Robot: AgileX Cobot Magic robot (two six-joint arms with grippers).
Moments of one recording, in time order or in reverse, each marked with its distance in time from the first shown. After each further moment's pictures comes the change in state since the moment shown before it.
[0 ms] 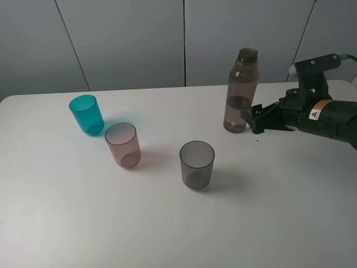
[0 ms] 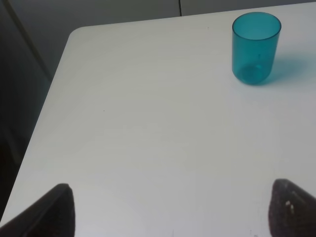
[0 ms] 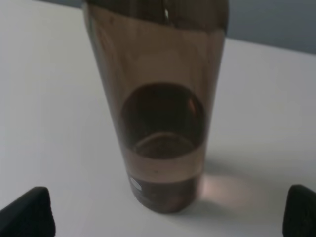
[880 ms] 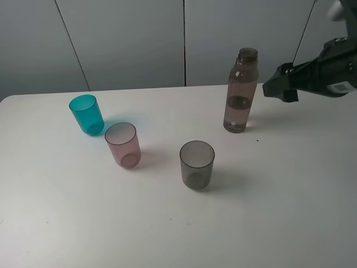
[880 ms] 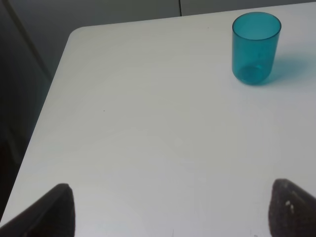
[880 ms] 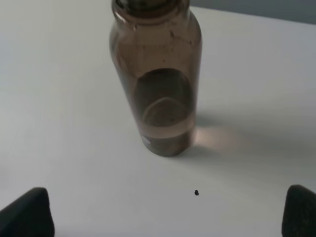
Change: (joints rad) left arm 0.000 0.000 0.000 0.000 0.000 0.000; right arm -0.002 -0.386 -0.227 0.568 0.890 -0.469
